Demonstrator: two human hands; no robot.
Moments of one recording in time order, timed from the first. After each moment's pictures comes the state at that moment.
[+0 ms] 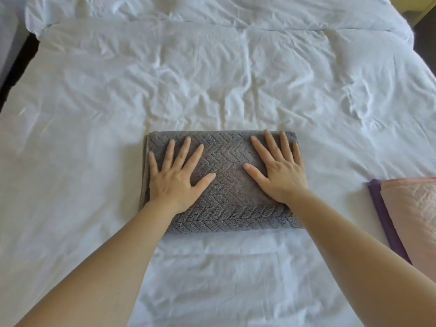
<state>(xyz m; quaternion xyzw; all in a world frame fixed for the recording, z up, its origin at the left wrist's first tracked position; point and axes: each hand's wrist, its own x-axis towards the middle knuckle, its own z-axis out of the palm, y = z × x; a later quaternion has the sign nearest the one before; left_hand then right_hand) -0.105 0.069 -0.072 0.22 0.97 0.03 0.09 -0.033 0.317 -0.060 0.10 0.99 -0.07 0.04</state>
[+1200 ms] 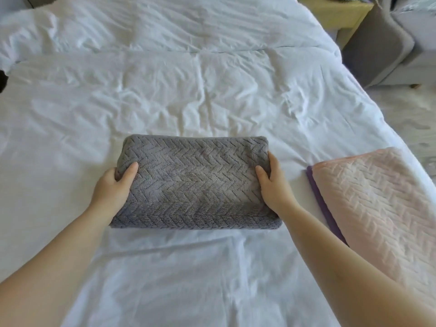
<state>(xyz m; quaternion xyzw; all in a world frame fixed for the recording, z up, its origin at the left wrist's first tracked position) -0.093 0.050 -0.018 -0.04 0.90 0.41 0.11 0.060 0.364 -0.018 0.32 0.82 -0.47 -0.06</state>
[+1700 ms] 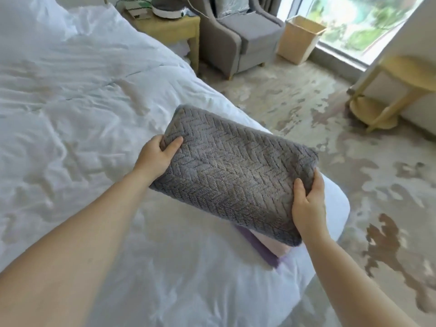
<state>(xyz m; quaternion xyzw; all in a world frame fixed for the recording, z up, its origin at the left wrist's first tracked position) 0.010 0.401 0.069 0.40 0.79 0.41 0.20 0.343 0.461 0.075 0.63 0.61 -0.33 -0.35</state>
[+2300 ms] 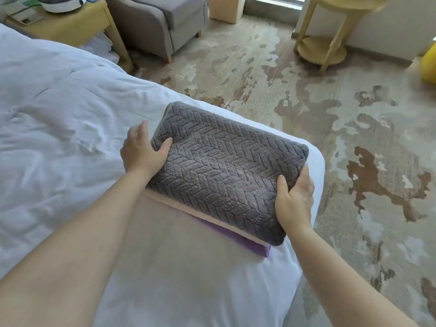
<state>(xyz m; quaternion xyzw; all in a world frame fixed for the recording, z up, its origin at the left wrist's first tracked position) 0.061 0.520 0.021 0.53 0.81 0.23 0.07 0.381 0.460 0.017 0.75 0.48 -0.32 -0.32</state>
